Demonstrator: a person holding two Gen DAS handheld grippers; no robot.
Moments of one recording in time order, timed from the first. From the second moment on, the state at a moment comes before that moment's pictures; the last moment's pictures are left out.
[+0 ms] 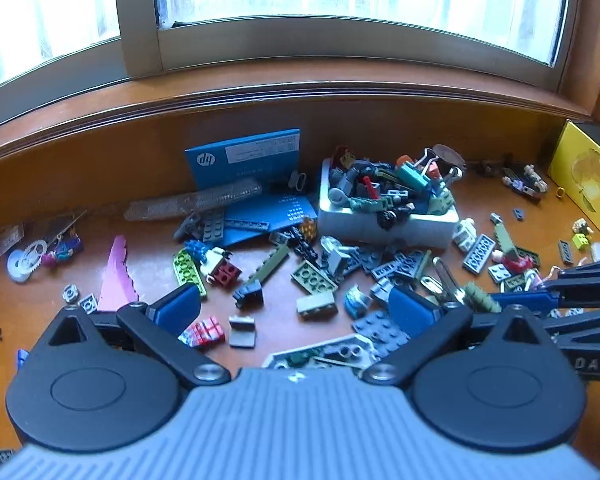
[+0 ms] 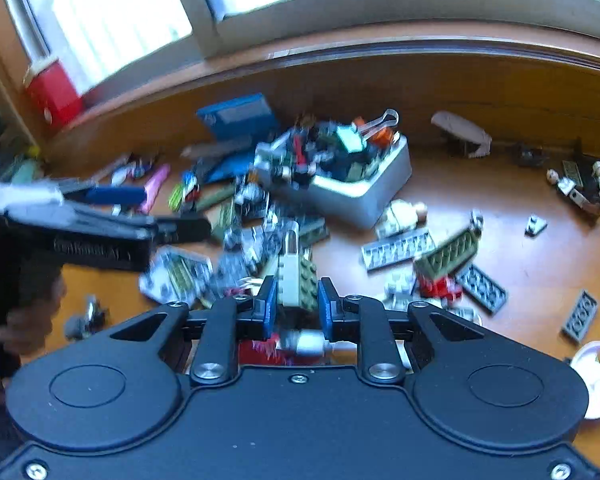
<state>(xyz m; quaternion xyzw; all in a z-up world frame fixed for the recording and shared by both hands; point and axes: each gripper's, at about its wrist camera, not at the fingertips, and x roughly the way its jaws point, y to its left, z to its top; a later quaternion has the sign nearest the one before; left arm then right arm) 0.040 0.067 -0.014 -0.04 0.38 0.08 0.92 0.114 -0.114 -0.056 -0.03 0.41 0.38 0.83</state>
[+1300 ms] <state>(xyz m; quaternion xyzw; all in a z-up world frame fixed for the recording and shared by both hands) 0.081 0.000 -0.043 0.06 0.36 -0.18 0.91 0.070 -0.198 -0.028 0.07 0.38 0.17 0.91</state>
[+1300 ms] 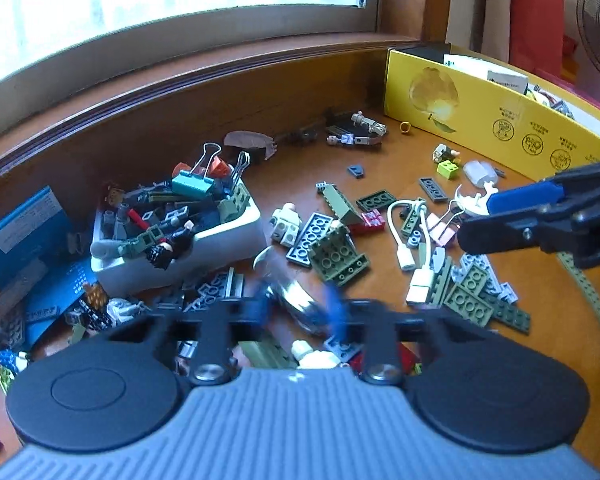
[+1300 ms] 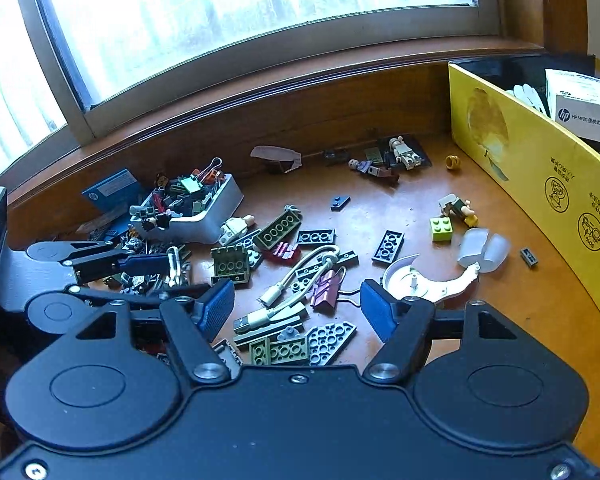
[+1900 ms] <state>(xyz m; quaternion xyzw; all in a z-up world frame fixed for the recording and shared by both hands) 0.058 0.046 -0.017 -0.02 0.34 -0.10 0.94 0.082 -0.132 -0.047 0.03 0.39 0.23 0.89</state>
